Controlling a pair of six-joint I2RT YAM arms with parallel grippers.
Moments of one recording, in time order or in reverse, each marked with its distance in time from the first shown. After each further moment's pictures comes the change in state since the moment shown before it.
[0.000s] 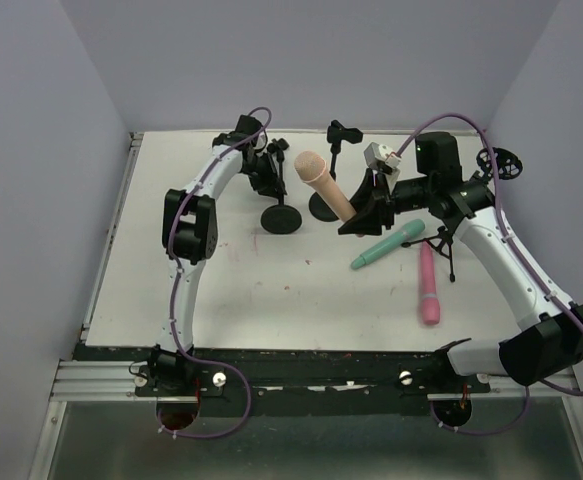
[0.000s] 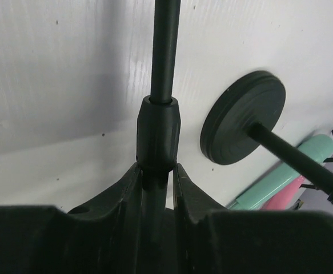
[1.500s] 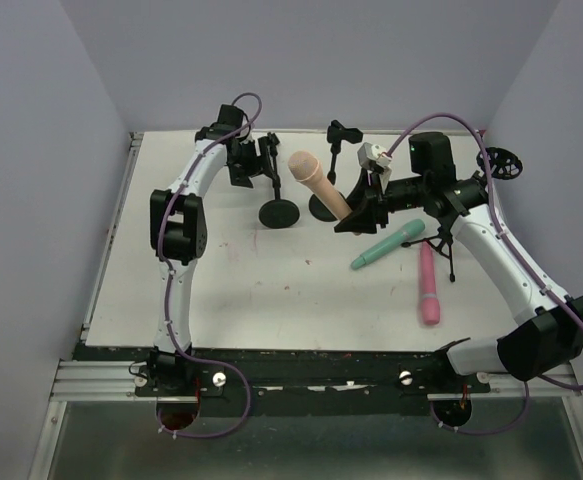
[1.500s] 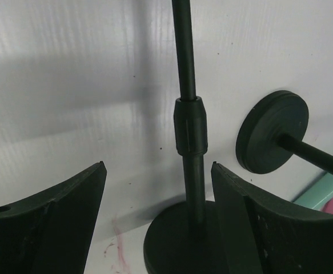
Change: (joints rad) left arm 0.076 -0.108 -0.060 0.055 -0.104 0.244; right arm 0.020 0.023 0.000 0.016 0.068 0.003
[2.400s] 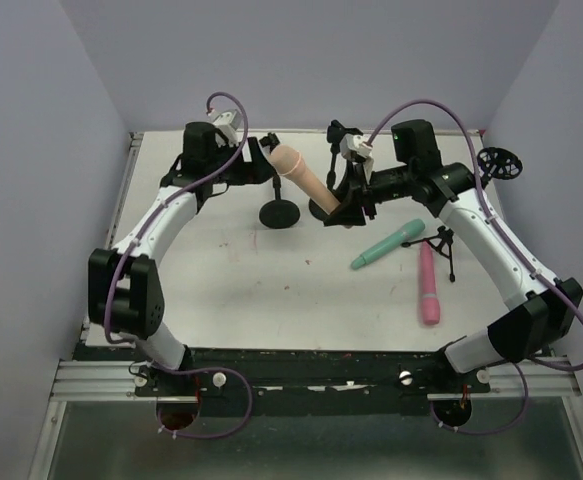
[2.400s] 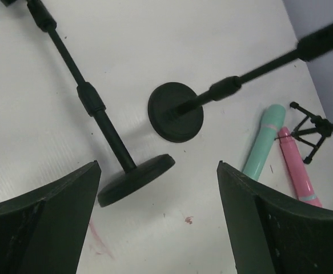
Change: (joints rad) left arm -0.008 -0.833 -0.970 0.774 0.198 0.052; right arm 0.105 0.125 0.206 -0.135 0.079 -0.027
